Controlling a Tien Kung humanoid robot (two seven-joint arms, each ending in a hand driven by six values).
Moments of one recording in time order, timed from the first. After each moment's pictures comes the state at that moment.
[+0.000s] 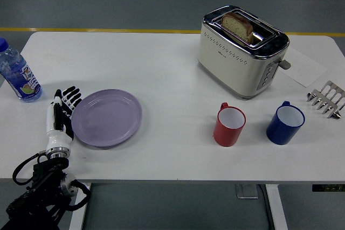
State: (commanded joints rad) left arm -0.33 0.03 -1.16 -0.75 0.64 0.21 -0.65; right arm 0.20 -0.03 1.50 0.18 -1.75 0.01 -0.30
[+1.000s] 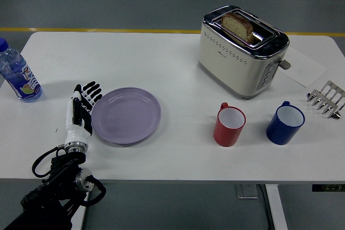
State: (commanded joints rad) left arm -0.38 0.00 -1.02 -0.77 0.53 0.22 -0.65; right arm 0.20 -0.02 1.50 0.18 -1.76 0.01 -0.30
